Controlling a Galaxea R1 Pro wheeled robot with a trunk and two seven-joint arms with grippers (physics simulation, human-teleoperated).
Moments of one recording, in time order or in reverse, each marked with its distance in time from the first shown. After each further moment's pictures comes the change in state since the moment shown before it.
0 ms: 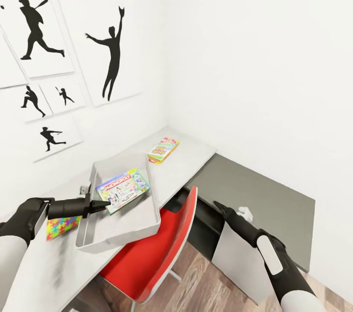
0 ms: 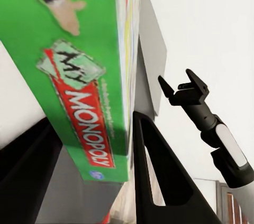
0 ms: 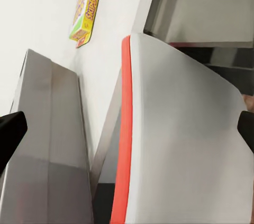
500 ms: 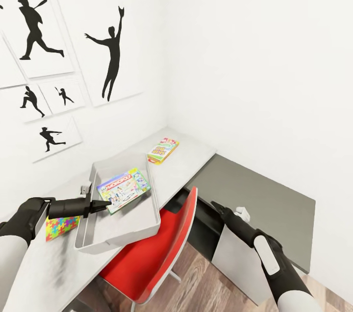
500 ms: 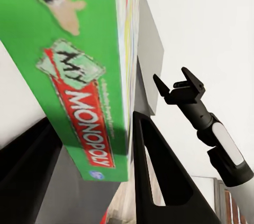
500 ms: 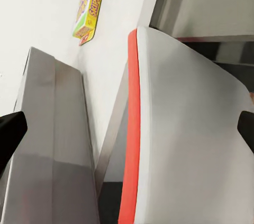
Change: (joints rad) left arm 0.000 -0.002 -0.009 -0.003 0.001 -0.001 -0.015; right arm 0.000 0.018 0.003 0.002 0.002 -0.003 -0.002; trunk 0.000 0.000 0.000
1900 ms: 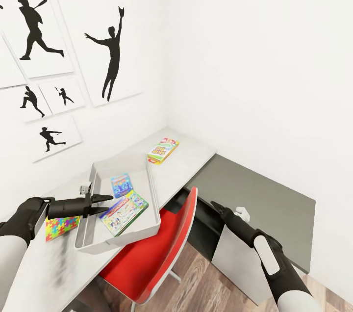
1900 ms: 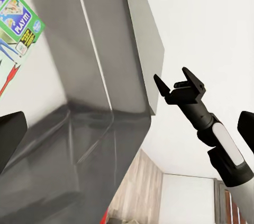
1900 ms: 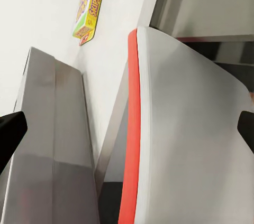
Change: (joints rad) left arm 0.000 0.003 0.000 0.000 -0.001 0.004 0.000; right arm 0.000 0.000 0.000 0.000 0.000 0.000 0.000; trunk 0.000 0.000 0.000
